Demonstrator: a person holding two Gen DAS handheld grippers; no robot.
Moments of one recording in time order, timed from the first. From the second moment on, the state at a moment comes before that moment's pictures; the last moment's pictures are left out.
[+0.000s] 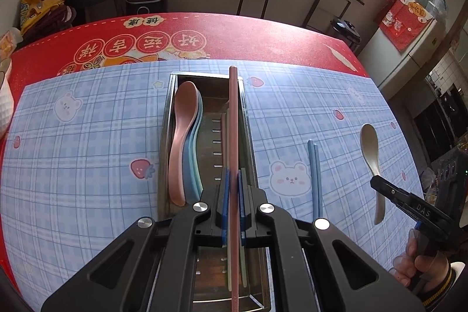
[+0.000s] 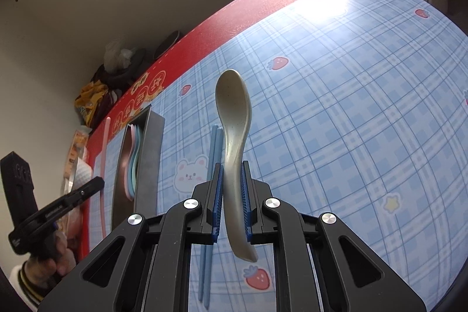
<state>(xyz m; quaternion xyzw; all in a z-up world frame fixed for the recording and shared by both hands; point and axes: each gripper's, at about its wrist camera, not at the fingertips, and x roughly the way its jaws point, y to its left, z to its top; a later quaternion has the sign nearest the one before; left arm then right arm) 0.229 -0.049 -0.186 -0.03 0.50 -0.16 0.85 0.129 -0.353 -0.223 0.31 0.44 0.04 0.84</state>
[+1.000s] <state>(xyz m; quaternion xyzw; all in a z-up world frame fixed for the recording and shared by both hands) 0.222 -0.049 -0.197 -0.01 0.52 -0.15 0.84 0.113 -0.350 -0.214 0.32 0.45 0.04 0.84</state>
